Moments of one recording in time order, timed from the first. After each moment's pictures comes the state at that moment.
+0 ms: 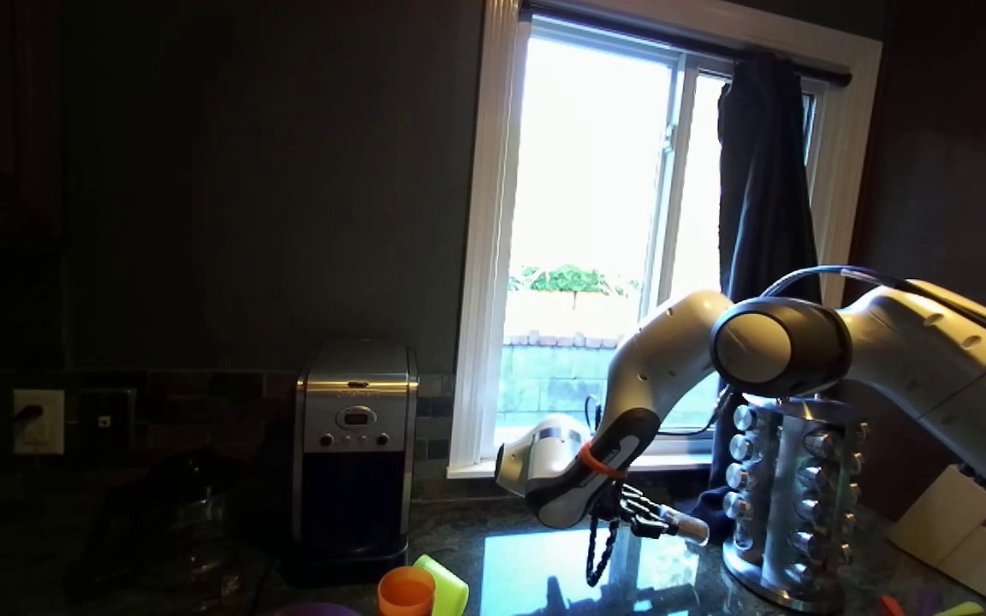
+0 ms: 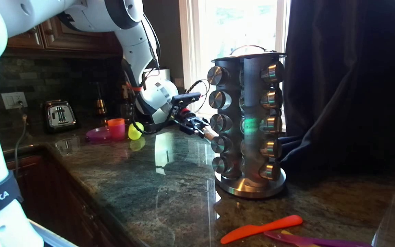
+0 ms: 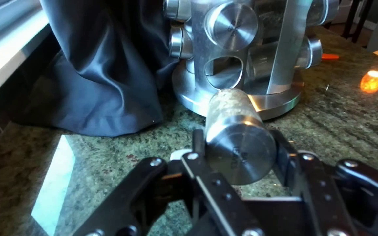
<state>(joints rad) 0.13 0.93 0.05 -1.47 -0.97 1.43 -0.50</state>
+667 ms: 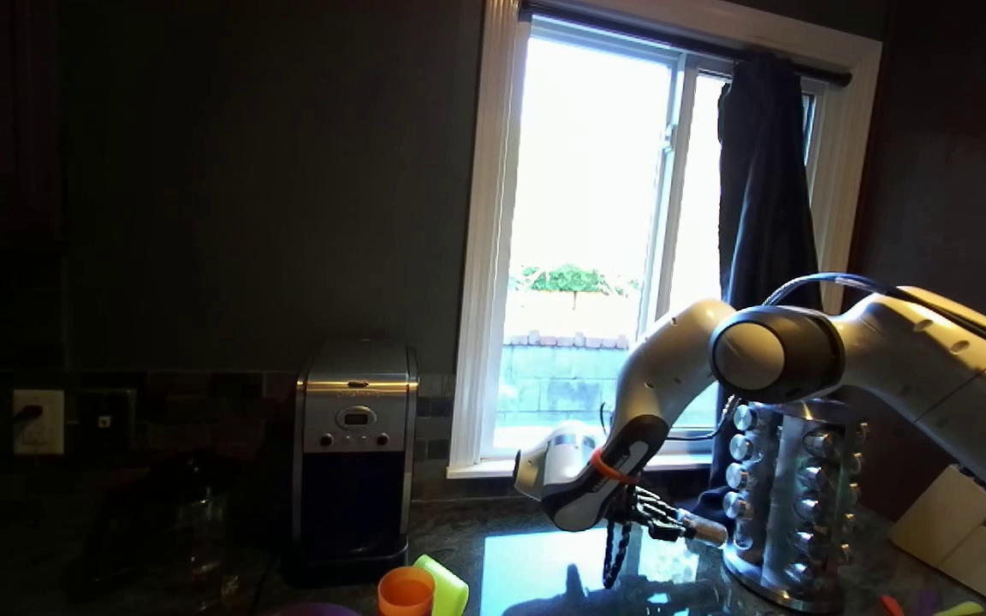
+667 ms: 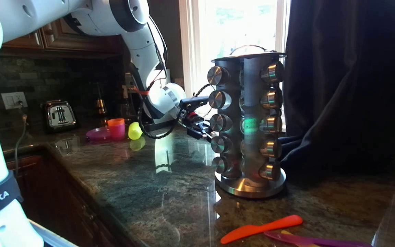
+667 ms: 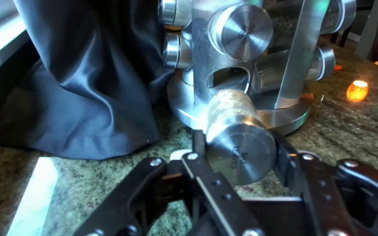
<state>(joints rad) 0.09 0.96 0.02 -1.47 -0.97 1.43 -0.52</state>
